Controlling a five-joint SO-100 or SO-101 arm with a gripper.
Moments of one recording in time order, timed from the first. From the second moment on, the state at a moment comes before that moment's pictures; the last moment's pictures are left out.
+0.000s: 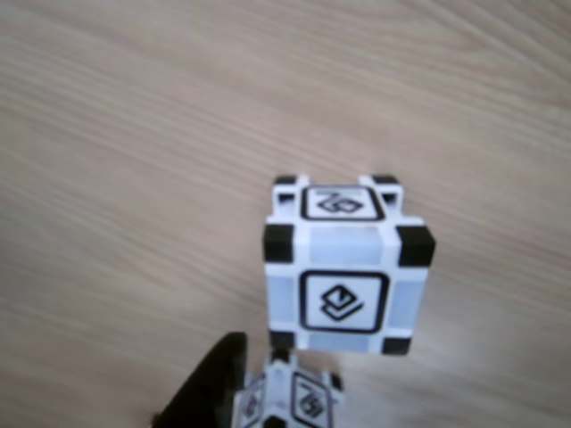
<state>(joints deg) -31.6 69.9 64.0 104.2 4.5</state>
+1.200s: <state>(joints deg) -30.9 66.2 68.0 104.2 5.0</state>
